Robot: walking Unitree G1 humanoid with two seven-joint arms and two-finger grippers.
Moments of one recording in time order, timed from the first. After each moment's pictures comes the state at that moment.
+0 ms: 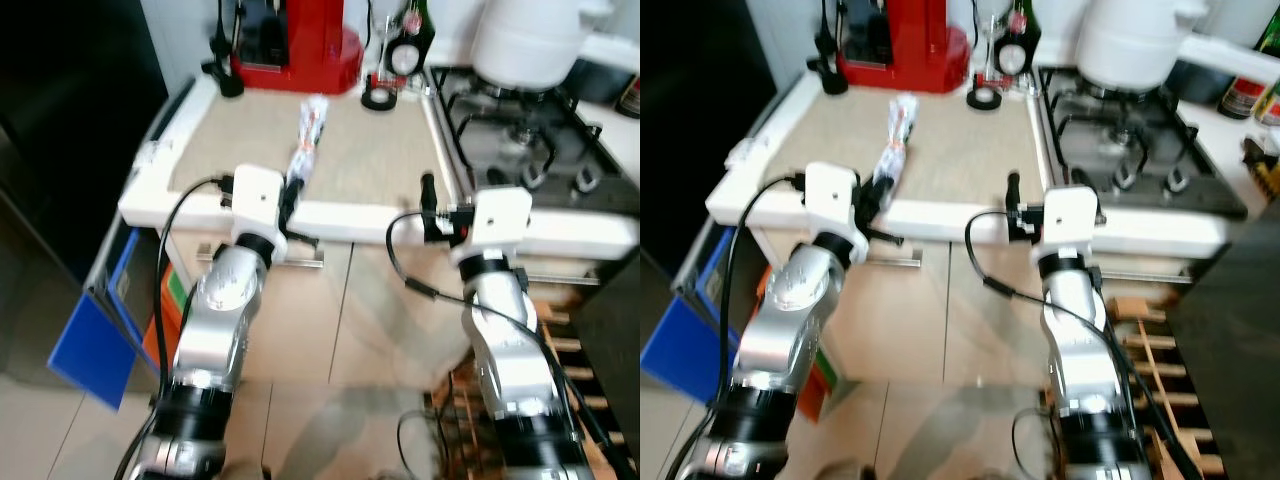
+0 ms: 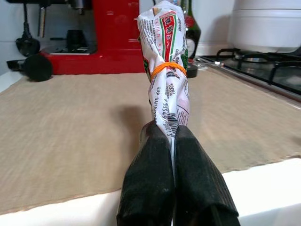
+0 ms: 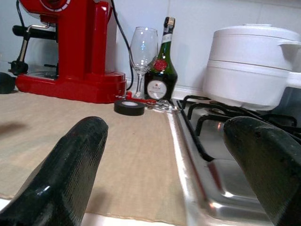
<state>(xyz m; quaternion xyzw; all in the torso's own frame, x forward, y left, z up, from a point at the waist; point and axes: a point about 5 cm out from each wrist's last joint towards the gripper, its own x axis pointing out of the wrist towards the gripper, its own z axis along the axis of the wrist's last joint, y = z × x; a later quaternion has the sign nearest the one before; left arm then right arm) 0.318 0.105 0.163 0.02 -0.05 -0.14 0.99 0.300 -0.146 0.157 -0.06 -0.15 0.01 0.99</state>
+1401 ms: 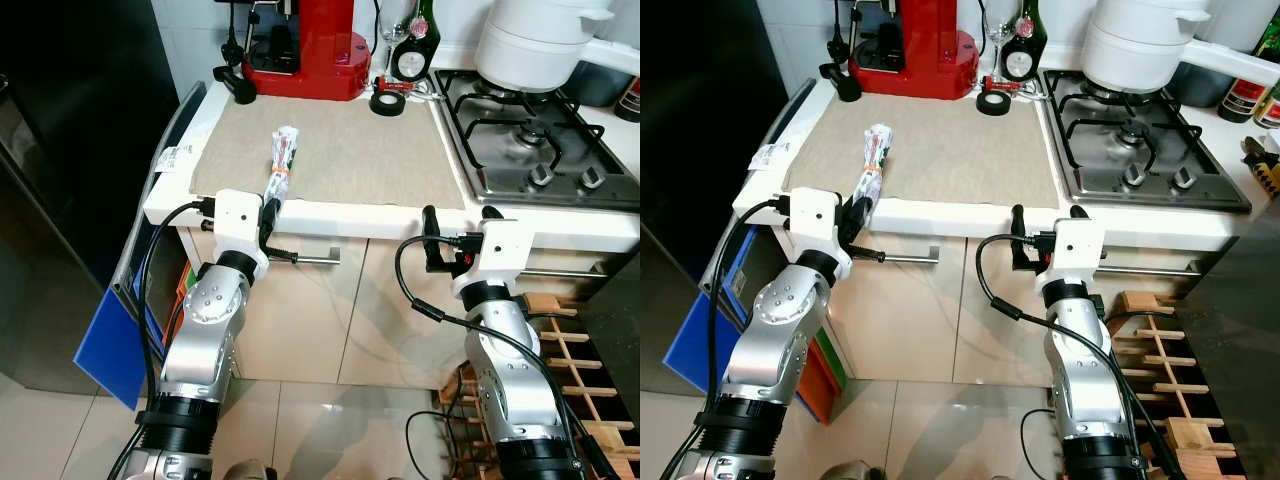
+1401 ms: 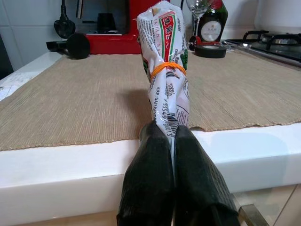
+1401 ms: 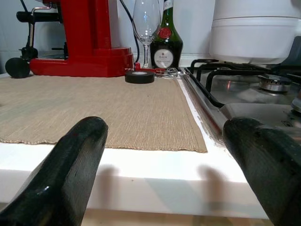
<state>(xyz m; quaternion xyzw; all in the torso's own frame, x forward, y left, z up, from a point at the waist) 0.312 0.124 0.138 0.02 -0.02 -0.11 0.99 0.286 -0.155 0.126 -0.01 -0.08 0.01 1.00</state>
